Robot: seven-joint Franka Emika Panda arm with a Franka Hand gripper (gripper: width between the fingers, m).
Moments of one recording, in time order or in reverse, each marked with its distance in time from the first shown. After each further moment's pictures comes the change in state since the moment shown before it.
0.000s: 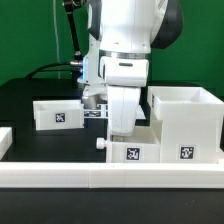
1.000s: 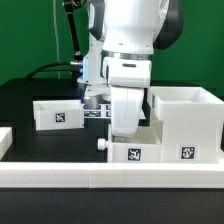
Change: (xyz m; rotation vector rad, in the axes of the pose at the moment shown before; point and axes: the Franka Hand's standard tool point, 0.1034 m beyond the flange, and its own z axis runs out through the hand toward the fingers) arm 0.001 0.001 0.000 0.010 -0.016 -0.008
